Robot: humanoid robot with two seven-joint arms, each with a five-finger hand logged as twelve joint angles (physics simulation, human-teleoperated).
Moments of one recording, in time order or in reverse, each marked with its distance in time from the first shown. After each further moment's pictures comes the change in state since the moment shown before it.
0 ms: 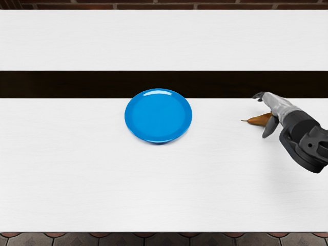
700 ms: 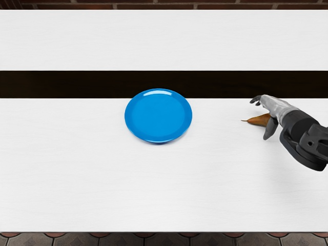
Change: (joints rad) left arm 0.000 0.000 0.000 0.000 0.000 0.000 0.000; right arm 0.026 0.000 -0.022 -0.006 -0.013 0.085 0.000
